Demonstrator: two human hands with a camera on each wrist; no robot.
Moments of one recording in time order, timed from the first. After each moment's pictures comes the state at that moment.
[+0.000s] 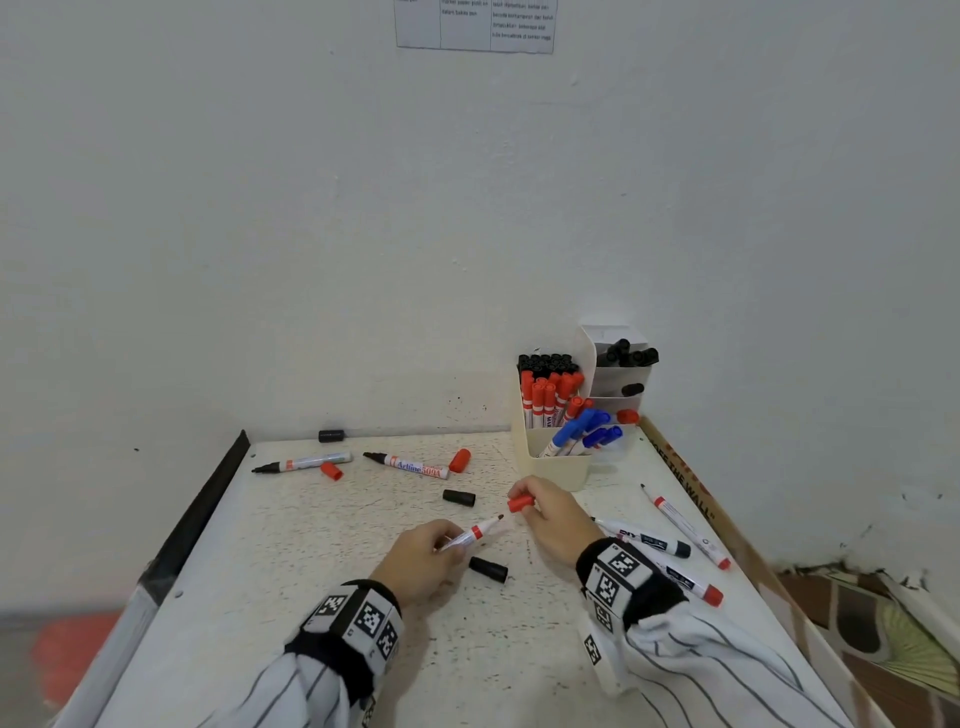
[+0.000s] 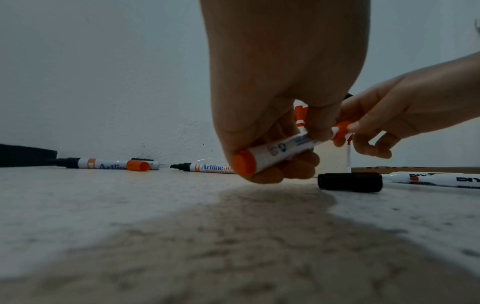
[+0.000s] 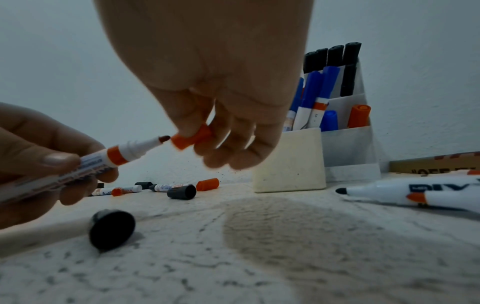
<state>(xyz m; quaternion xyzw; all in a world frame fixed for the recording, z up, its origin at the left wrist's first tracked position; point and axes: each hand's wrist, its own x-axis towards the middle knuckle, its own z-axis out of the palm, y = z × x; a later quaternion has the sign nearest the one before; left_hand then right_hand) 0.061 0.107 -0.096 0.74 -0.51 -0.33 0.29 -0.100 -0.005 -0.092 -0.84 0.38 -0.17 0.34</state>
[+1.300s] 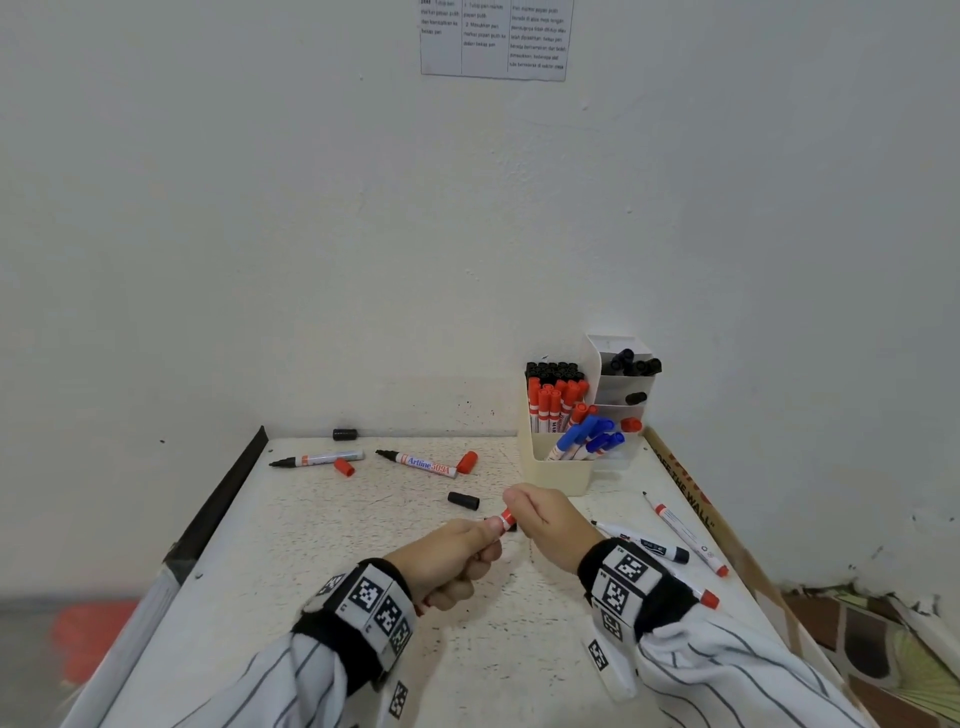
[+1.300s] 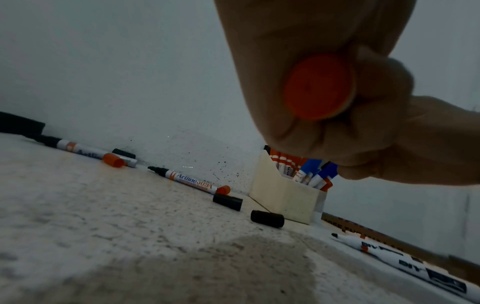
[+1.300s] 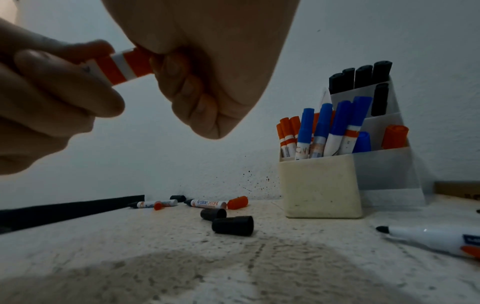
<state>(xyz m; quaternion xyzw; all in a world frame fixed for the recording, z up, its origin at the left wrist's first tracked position) 0.032 0.126 -0.053 0.58 -0.46 -0.57 0.35 -0.103 0.034 -0.053 -0.85 0.28 -0.22 0.38</state>
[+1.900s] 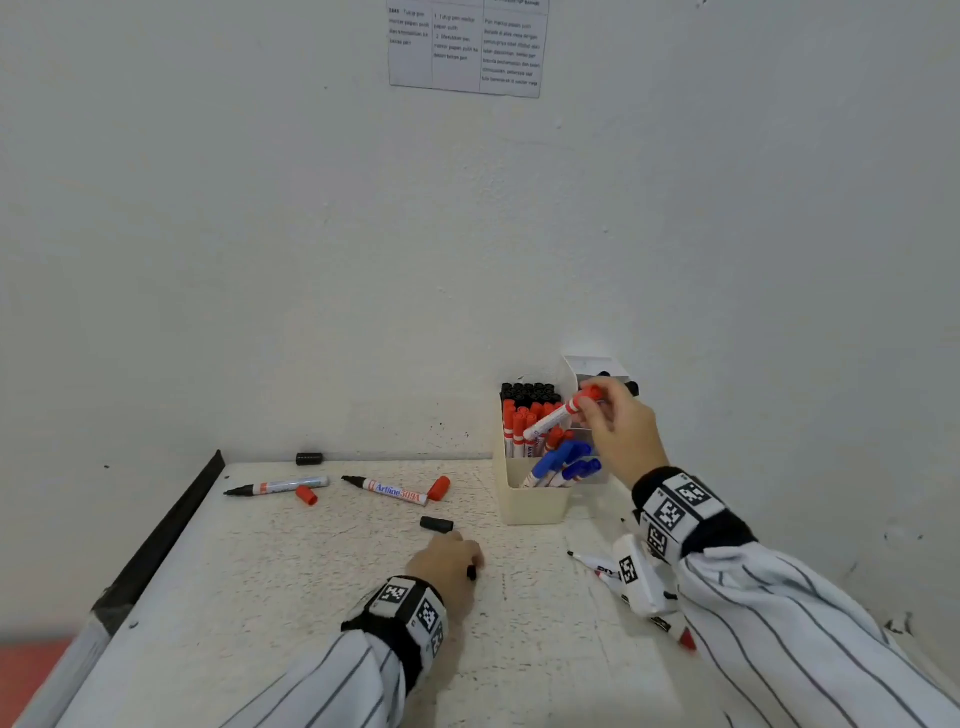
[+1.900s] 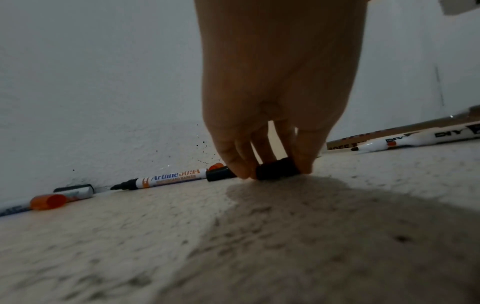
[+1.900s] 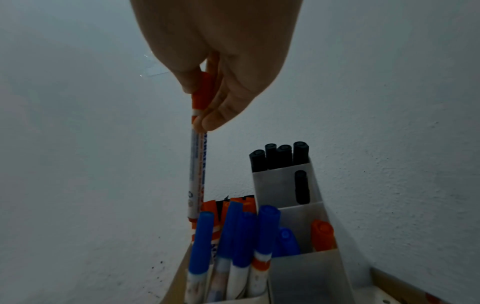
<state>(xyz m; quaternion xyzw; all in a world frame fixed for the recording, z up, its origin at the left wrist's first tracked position) 0.029 0.047 -0.107 0.76 -0.61 -0.23 0.06 -0.145 -0.069 0.019 -0.77 0.37 -0.45 0.26</state>
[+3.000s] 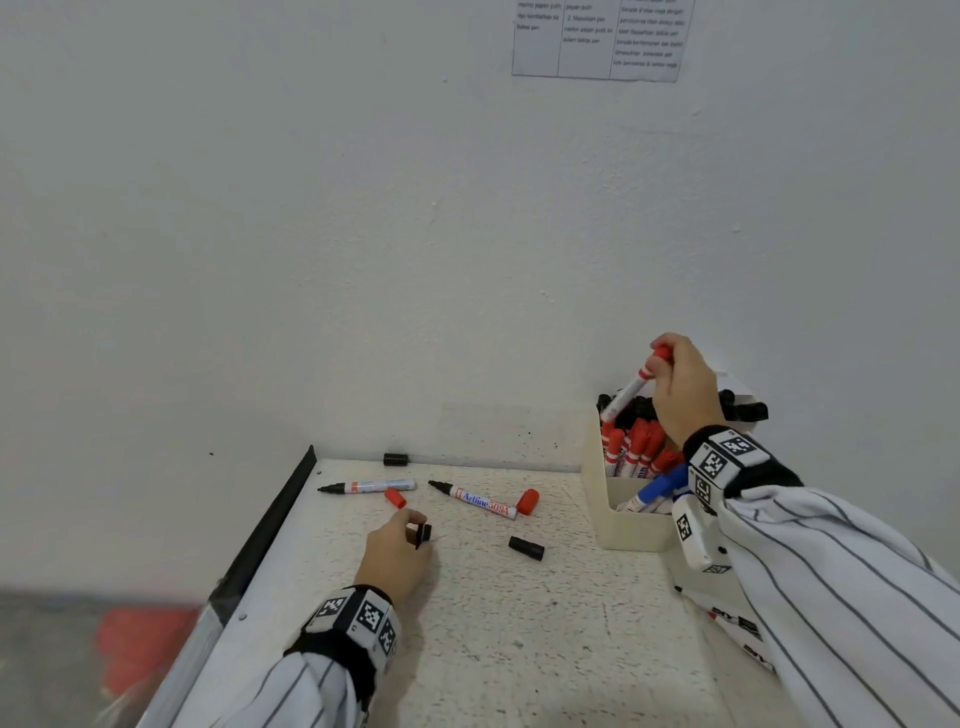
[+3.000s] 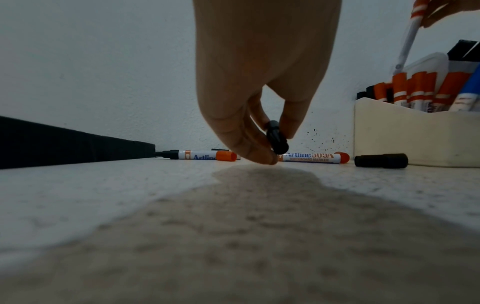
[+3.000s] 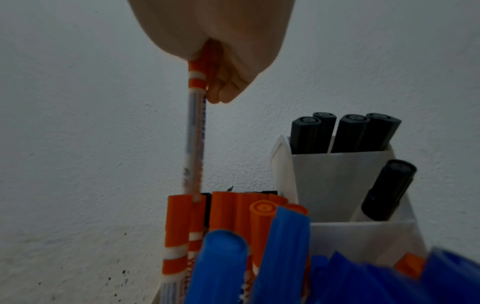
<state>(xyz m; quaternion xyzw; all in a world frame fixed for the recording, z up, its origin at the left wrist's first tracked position) 0.160 0.105 -0.103 0.82 -0.35 -0.23 0.39 -0.060 -0.111 0.040 -0.78 0.38 -0.48 0.16</state>
